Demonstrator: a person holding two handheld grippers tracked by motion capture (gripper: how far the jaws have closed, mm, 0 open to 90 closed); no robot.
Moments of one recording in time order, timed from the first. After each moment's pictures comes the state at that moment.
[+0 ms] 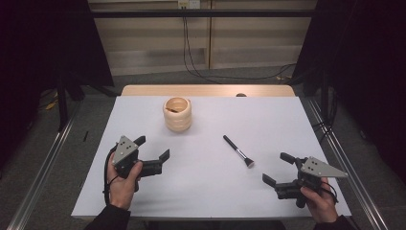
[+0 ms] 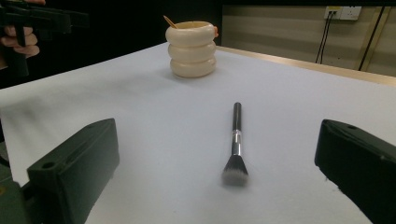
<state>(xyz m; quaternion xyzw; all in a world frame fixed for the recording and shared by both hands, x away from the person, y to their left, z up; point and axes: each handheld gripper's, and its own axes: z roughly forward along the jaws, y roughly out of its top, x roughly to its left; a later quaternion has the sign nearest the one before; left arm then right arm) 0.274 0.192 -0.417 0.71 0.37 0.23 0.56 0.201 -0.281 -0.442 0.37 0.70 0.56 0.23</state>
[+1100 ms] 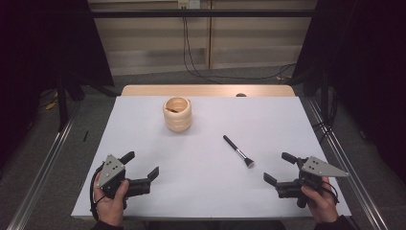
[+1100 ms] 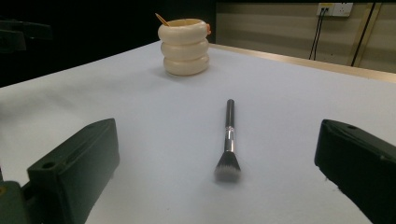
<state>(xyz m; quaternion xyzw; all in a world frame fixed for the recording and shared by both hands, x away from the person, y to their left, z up) 0.234 0.219 -0.427 0.71 0.37 0.24 0.55 0.201 -0.284 -0.443 0.38 0.70 0.56 0.23</state>
